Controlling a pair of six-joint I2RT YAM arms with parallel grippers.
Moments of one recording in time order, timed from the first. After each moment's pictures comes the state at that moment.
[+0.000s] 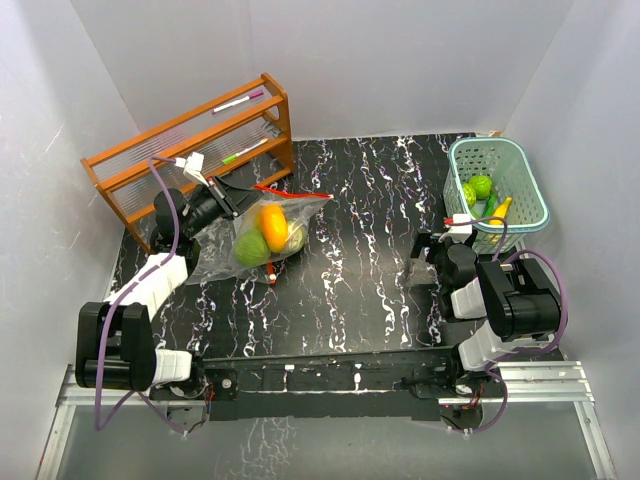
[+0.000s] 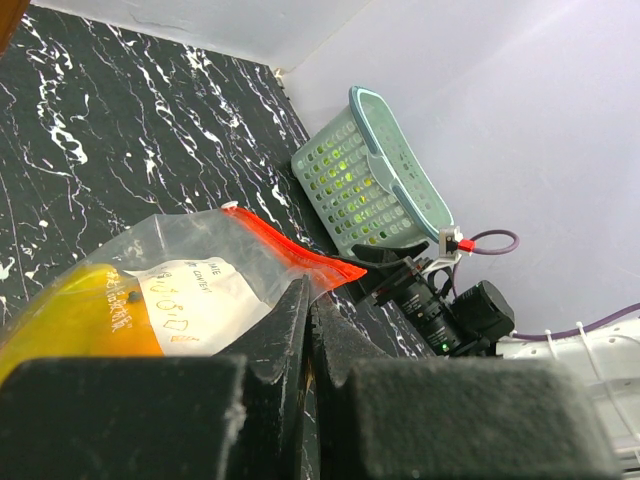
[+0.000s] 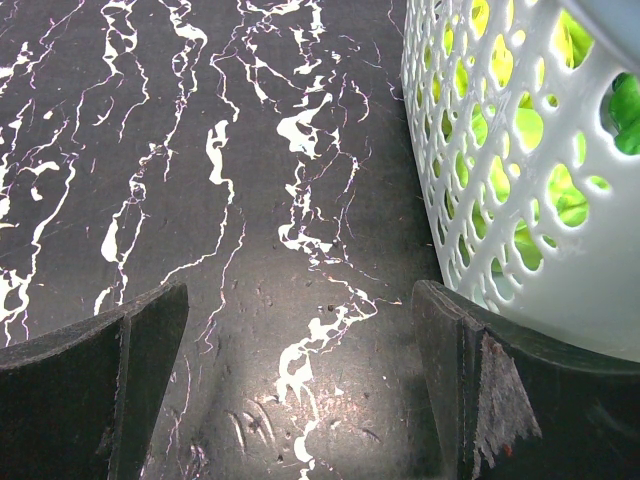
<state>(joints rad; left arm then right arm) -0.08 1.31 0.69 0.66 0.73 -0.86 0.06 1.59 0.20 1.22 0.10 0.02</state>
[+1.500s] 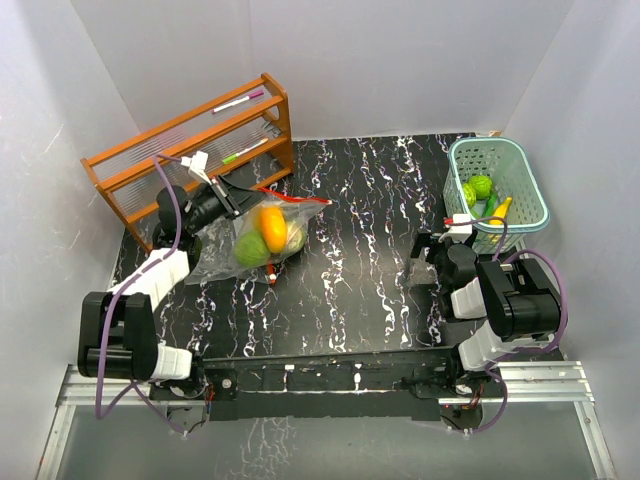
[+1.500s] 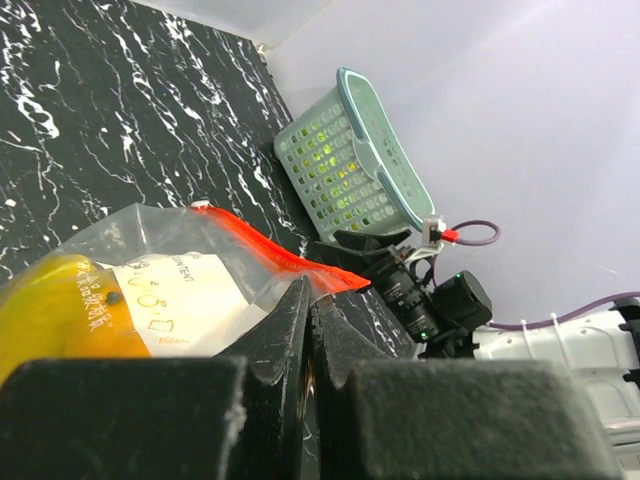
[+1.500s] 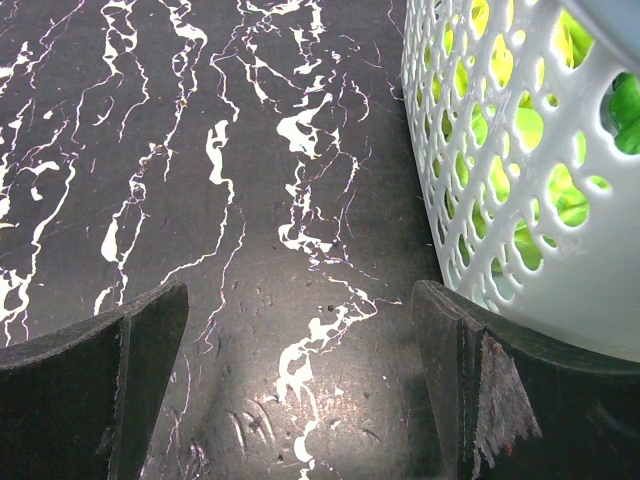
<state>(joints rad) -0.08 1.37 0.71 0.68 0.78 -0.91 0.06 1.59 0.20 1.22 0.10 0.02</state>
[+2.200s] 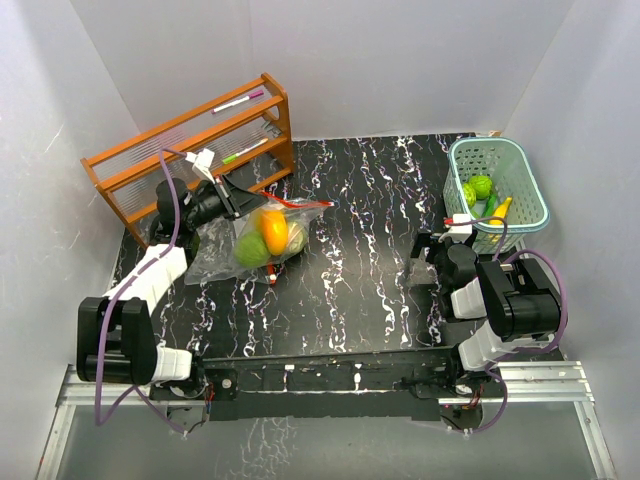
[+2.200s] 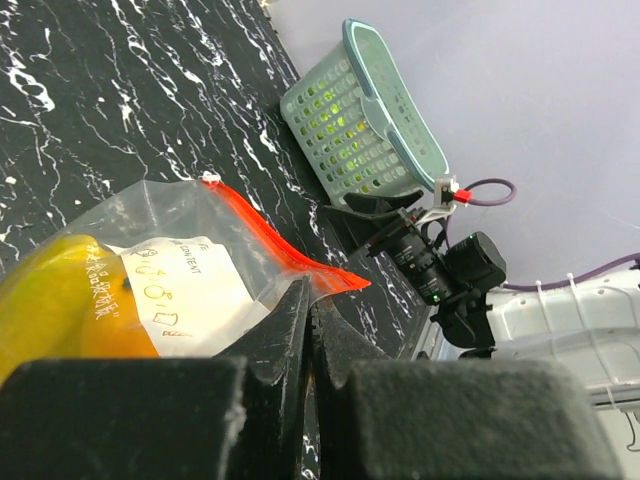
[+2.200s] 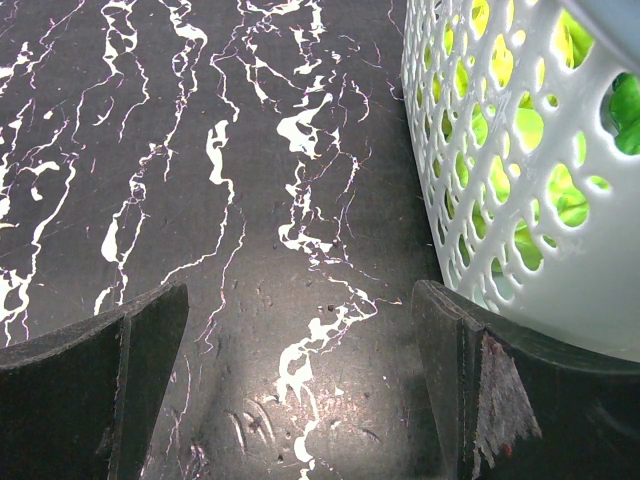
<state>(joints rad) -0.08 1.34 0.78 0.47 0.85 -0.78 0.06 1.59 0.20 1.22 0.10 0.02</state>
